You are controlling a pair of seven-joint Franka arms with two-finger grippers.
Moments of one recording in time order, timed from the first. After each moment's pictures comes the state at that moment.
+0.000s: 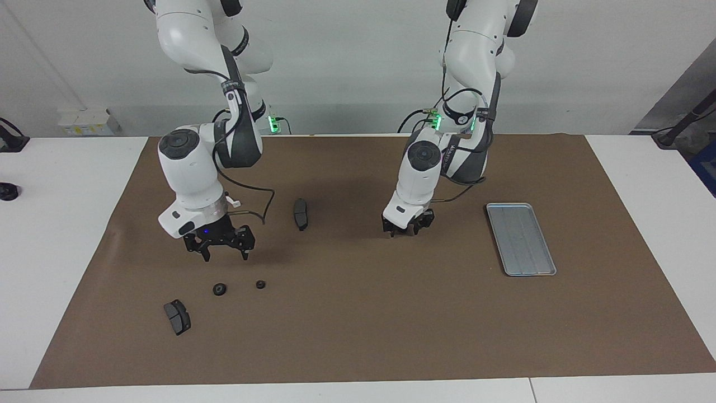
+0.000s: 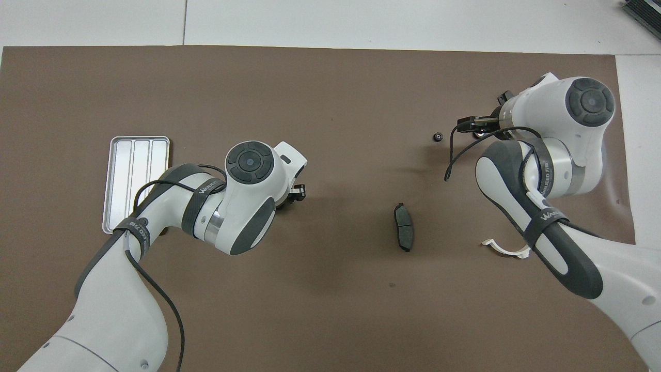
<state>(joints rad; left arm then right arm) -0.46 0.37 -0.10 -1.92 0.03 2.25 -0.60 0.01 0.44 0.06 -1.75 -0.06 2.39 0.13</state>
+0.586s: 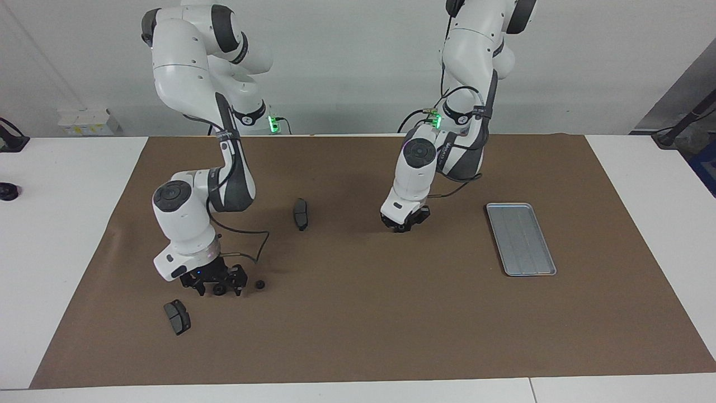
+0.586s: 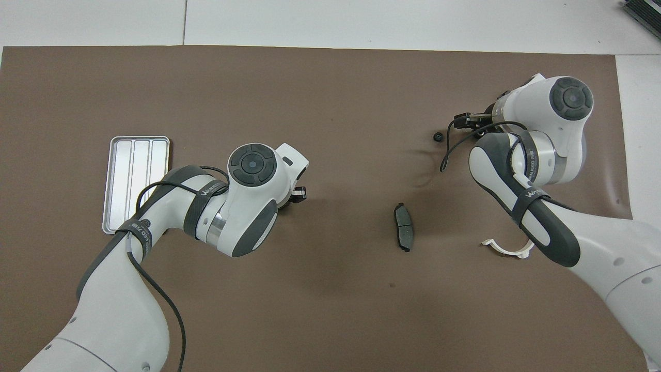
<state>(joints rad) -0.47 0.37 -0.10 -1.92 0.03 2.25 -0.61 -0.02 0.57 0.06 -1.68 -0.06 2.45 0.13</state>
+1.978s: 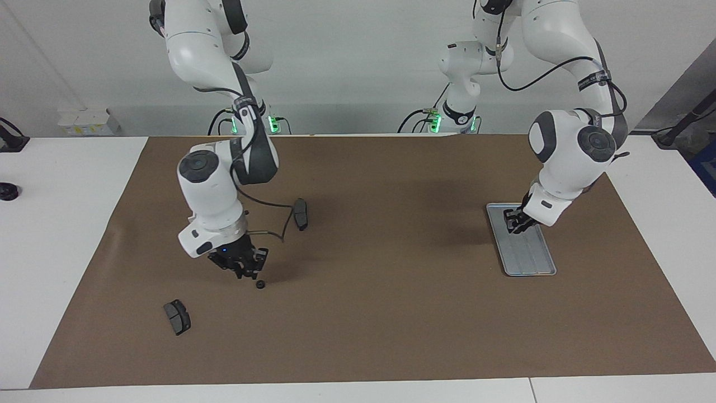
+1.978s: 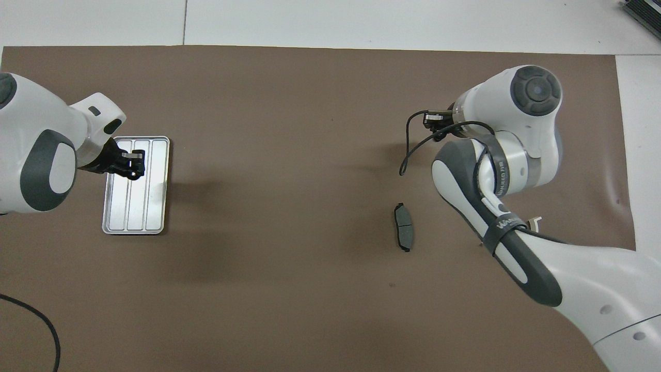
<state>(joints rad) 0.06 0.23 -0.08 -1.90 0.01 2.04 0.01 0.17 0.45 0.09 -1.67 -0.06 2.30 0.45</state>
